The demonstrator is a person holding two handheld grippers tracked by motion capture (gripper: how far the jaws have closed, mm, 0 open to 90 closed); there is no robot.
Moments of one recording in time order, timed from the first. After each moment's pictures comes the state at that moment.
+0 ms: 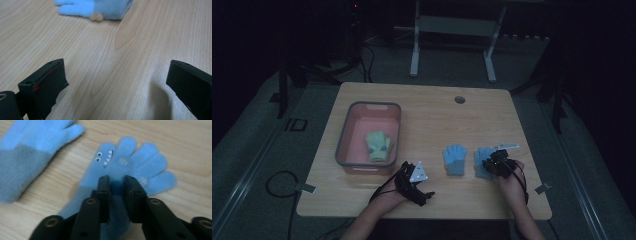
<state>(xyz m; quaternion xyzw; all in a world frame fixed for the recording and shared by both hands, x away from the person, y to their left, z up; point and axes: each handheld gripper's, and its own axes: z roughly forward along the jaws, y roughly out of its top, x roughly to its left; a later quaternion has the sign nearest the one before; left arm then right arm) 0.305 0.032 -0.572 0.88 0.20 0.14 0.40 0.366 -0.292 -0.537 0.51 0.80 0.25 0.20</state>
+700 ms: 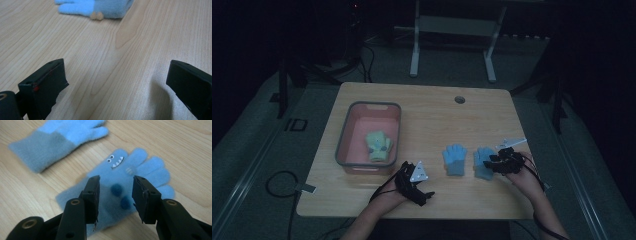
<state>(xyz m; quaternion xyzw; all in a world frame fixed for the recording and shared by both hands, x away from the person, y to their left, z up) 0.305 0.032 -0.572 0.88 0.20 0.14 0.40 0.378 -0.320 -0.519 0.37 0.87 0.28 0.14</state>
